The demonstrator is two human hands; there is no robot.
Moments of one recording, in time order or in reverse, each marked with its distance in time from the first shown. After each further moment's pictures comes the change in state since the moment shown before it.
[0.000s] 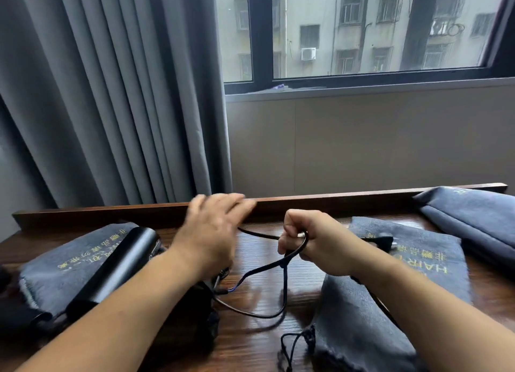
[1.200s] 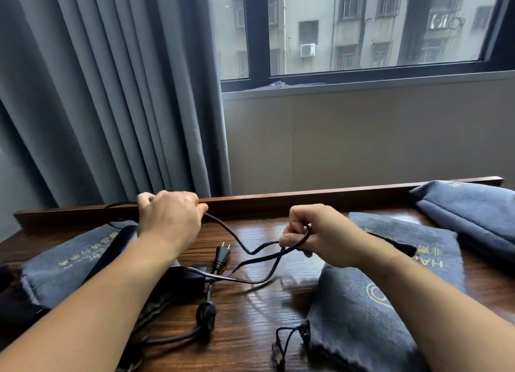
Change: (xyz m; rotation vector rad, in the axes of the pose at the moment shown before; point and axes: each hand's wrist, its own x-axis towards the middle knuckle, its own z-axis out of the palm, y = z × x) left_hand 0.009 -0.032 -0.016 0.255 -0.071 -0.546; right_hand -0.001 0.012 -0.014 -0.038 0.015 -0.029
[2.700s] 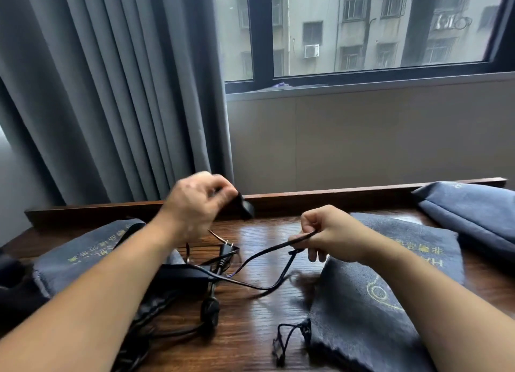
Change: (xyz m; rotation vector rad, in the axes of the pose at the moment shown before) left_hand -0.002 0.007 -0.021 -0.811 0.075 0.423; right_hand -0.006 0.000 -0.009 0.062 -0.043 0.182
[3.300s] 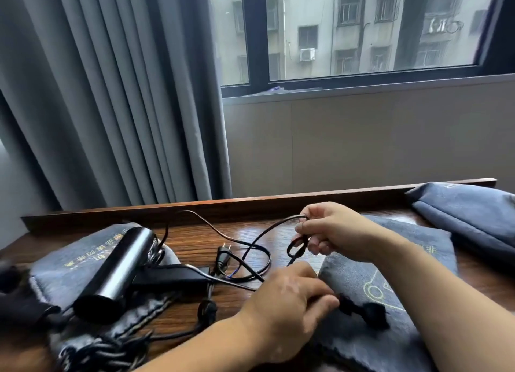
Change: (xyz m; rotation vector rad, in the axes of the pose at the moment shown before) left_hand -0.088 0.100 0.101 -0.200 -0.354 0.184; right_hand -0.006 -0.014 -0.011 0.387 -0.007 0.178
